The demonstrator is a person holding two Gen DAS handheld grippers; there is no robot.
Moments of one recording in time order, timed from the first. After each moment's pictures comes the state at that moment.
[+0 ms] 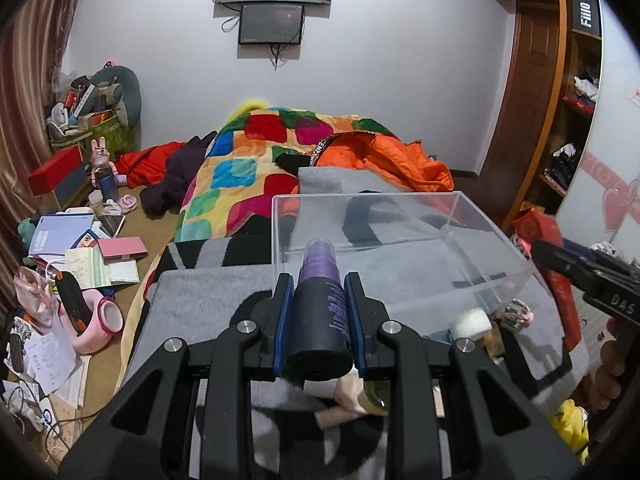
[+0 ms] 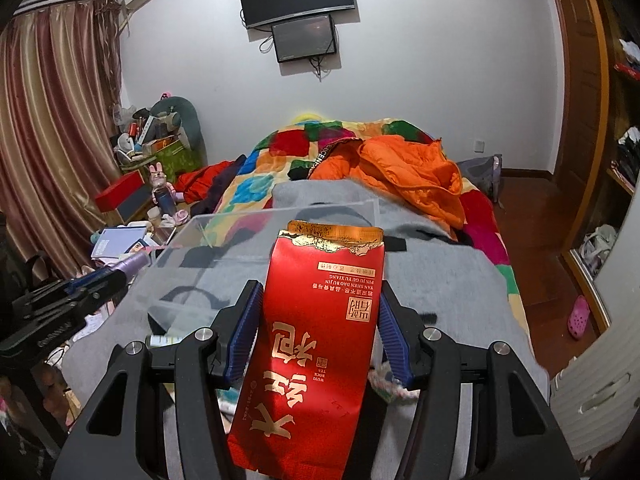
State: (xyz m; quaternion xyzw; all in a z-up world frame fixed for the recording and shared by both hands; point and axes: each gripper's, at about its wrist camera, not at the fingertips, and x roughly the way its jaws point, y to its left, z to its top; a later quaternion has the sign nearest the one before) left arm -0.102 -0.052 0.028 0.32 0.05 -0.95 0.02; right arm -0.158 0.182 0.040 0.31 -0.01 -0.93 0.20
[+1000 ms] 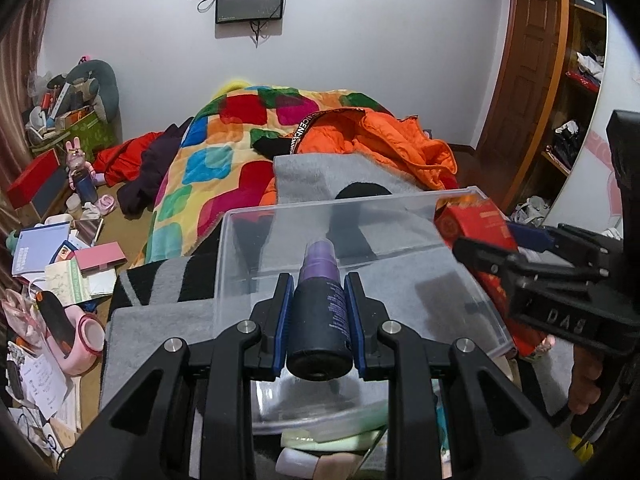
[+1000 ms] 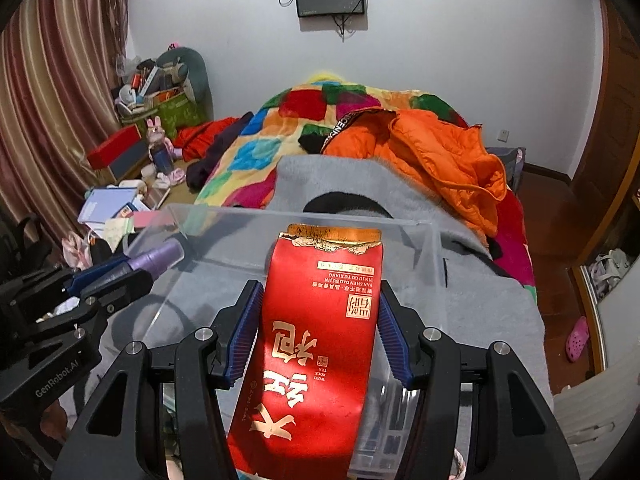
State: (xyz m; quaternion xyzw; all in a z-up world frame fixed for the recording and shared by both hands) left arm -0.186 -0.037 0.009 0.36 0.04 -0.93 0.00; right arm -0.252 0.123 0.008 0.38 0.05 -0.90 0.21
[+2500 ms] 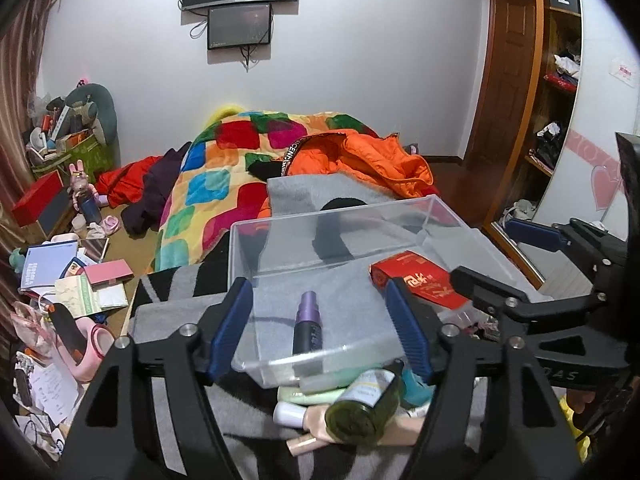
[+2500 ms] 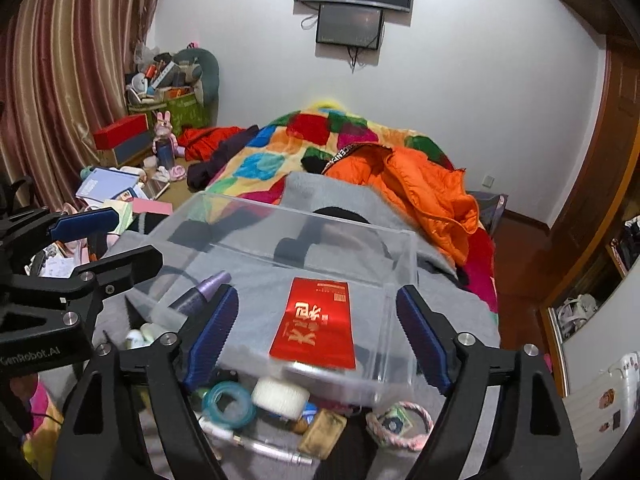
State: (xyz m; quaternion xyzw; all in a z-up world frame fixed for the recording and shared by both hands) left arm -0.123 -0.026 0.045 0.33 0.02 -0.95 -0.02; right arm -0.168 0.129 0.042 0.31 0.12 -0.92 0.20
